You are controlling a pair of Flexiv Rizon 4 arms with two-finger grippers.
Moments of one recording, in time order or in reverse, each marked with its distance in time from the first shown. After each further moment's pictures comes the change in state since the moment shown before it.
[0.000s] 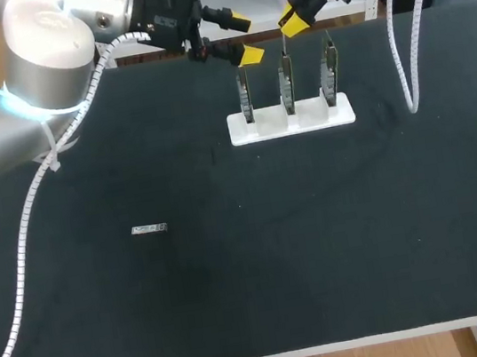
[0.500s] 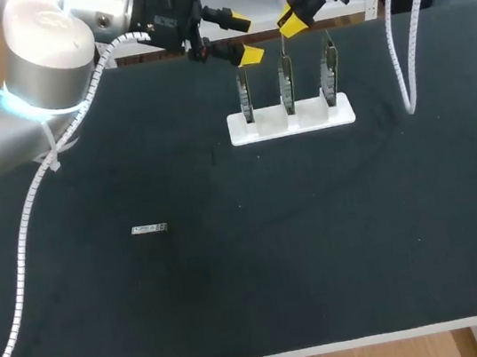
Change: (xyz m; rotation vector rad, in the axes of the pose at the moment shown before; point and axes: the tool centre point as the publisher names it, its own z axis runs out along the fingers) left arm 0.000 0.000 0.000 0.000 0.000 0.000; right arm 0.000 -0.002 0.002 0.005 -0.001 0.002
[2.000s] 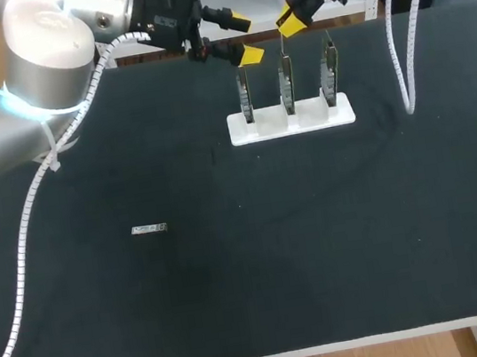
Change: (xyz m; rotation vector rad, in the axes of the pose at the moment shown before) left arm 0.000 0.000 0.000 0.000 0.000 0.000; right arm 0.002 -0.005 0.001 0.015 0.005 0.006
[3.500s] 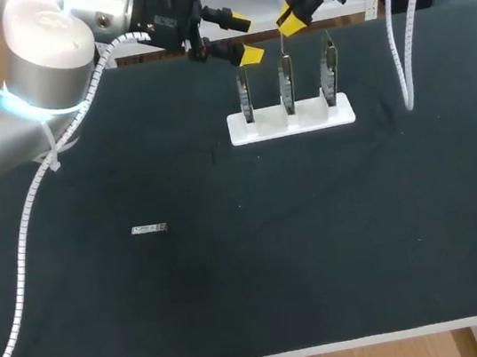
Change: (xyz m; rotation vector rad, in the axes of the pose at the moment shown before) left arm 0.000 0.000 0.000 0.000 0.000 0.000; right arm 0.001 -0.002 0.000 0.010 0.036 -0.018
